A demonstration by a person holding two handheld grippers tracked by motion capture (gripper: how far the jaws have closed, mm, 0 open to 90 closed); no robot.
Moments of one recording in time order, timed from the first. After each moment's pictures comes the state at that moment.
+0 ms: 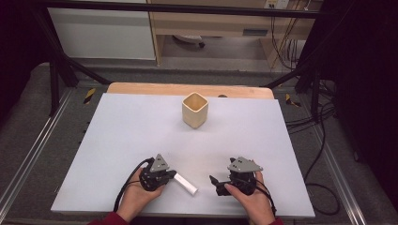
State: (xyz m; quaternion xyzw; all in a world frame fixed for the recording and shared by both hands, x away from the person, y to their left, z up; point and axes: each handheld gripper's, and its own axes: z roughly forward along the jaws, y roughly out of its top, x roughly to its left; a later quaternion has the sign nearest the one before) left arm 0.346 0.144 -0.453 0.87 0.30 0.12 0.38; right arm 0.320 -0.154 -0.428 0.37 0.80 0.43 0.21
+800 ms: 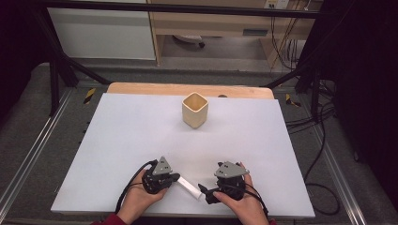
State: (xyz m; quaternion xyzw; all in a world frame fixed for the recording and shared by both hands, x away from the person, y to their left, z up) left arm 0.339 0.136 -0.450 0.87 0.28 0.11 0.38; right arm 0.308 -0.122 -0.422 0.32 0.83 0.42 0.19
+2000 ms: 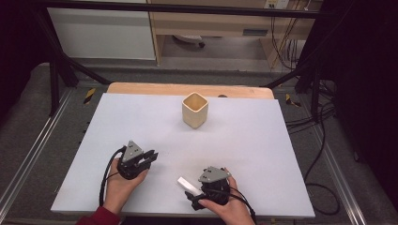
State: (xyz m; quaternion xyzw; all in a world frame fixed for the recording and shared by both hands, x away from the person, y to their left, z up) left arm 0.362 0.202 -0.427 0.78 0.39 0.22 0.44; right arm 0.303 -0.084 -0.439 0.31 0.84 0.41 0.15
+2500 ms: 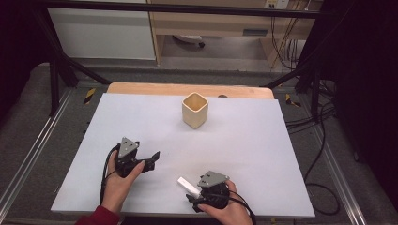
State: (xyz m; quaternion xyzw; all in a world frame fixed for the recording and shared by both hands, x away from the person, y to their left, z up) left arm 0.370 0.207 -0.428 0.73 0.45 0.24 0.46; right arm 0.295 -0.084 -0.447 0.30 0.86 0.39 0.14
